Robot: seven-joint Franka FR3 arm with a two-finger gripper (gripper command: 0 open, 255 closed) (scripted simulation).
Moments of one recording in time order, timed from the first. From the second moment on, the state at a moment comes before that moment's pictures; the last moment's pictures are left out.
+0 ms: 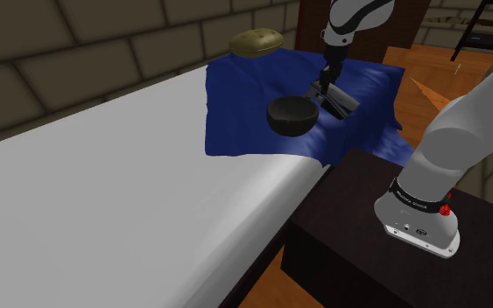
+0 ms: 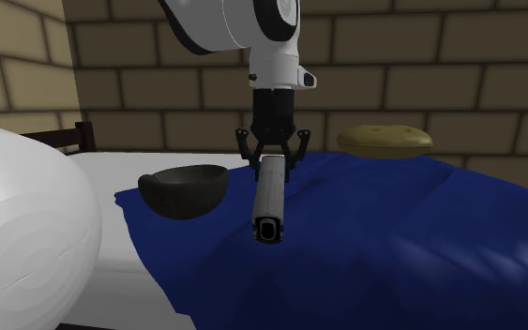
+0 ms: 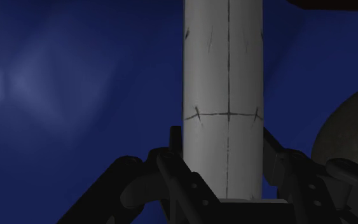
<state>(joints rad) -0.09 -0.34 -0.30 -2.46 -0.12 2.12 -0.35</state>
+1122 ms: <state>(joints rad) -0.09 -0.41 -0.28 -2.31 -0.12 1.90 -0.35</state>
